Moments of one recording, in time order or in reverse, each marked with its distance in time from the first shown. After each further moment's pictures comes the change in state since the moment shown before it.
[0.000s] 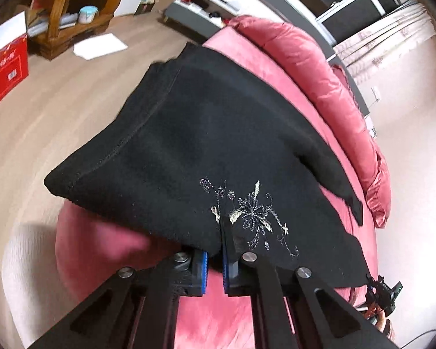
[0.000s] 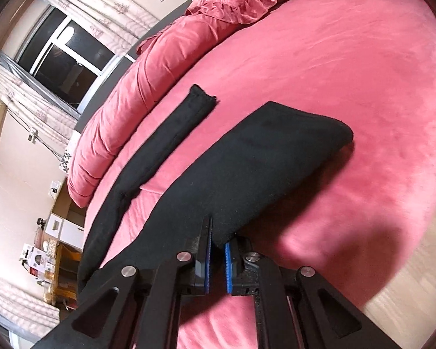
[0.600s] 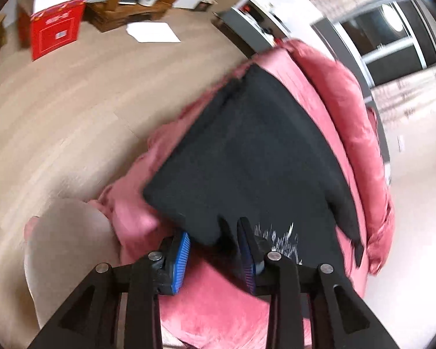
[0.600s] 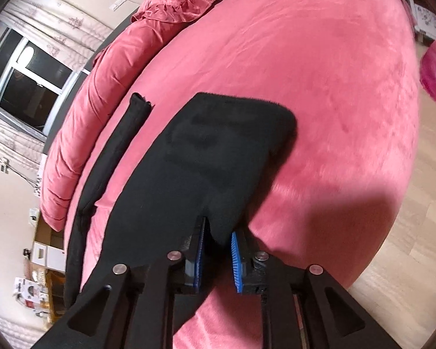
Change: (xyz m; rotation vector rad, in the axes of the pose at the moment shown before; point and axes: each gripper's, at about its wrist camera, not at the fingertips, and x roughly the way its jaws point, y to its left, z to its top) left arm -0.018 0.050 0.014 -0.272 -0.064 0.045; right arm 0.001 -0.055 0.003 0.150 0.005 -0.147
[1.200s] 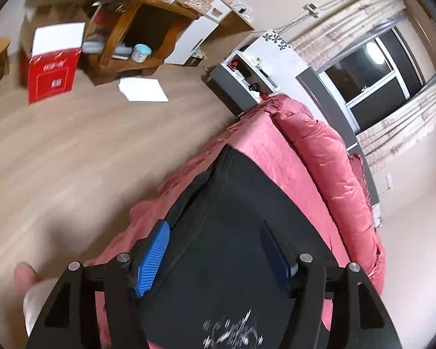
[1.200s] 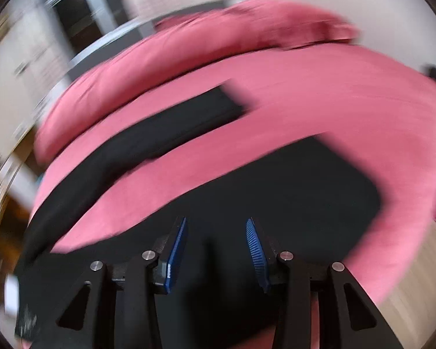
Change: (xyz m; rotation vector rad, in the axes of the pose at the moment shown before) left arm -0.035 -0.034 0.071 0.027 -0.277 -0.048; right arm 0.015 0.158 -0.050 -0.511 -0.023 -0.054
